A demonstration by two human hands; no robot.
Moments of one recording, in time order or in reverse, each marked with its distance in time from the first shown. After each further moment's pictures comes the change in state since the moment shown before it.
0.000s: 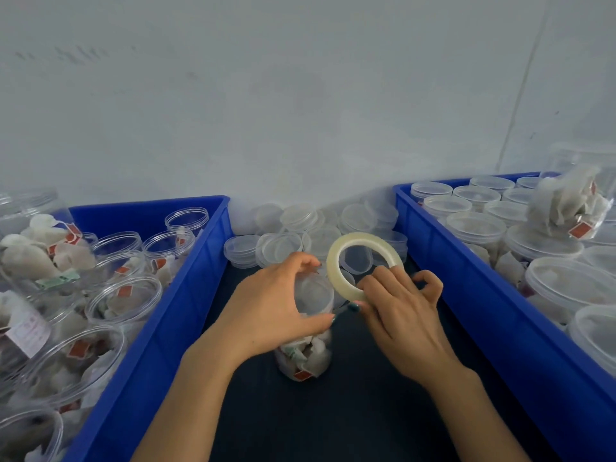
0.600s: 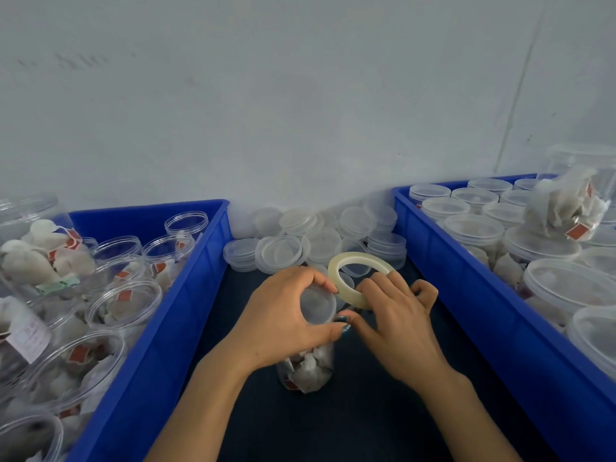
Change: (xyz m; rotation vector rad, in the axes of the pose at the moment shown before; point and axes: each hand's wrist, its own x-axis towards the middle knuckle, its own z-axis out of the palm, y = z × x) left_hand -0.001 0.005 0.014 -0.125 0.064 0.077; right_hand 0.002 -0.008 0.006 0.023 -0.030 0.080
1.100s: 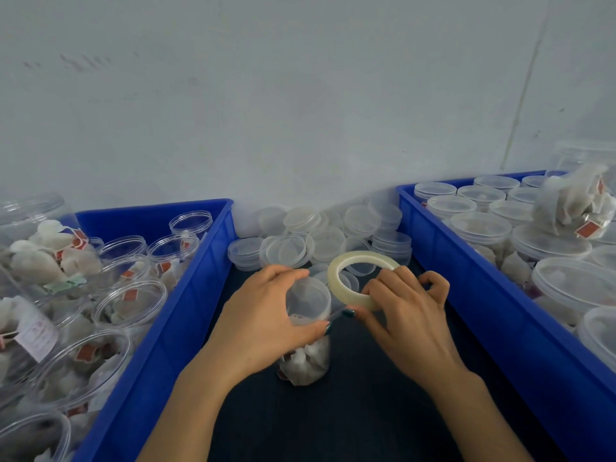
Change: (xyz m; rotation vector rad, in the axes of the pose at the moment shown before) left_hand -0.013 -0.008 -0.016 0.190 -0.035 -0.168; right_hand -0.001 0.005 -0.006 -0.072 0.115 -0.077
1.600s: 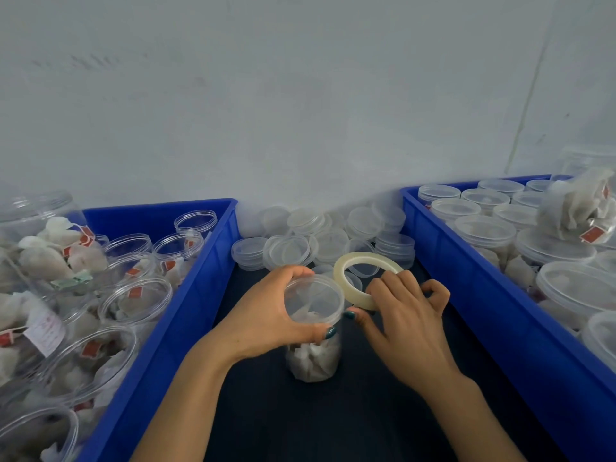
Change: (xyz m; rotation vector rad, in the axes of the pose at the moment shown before) left_hand 0.010 -0.016 0.002 -0.345 -0.147 -0.011; right_hand -0.001 -0.009 0.007 -0.019 -0.025 0.063
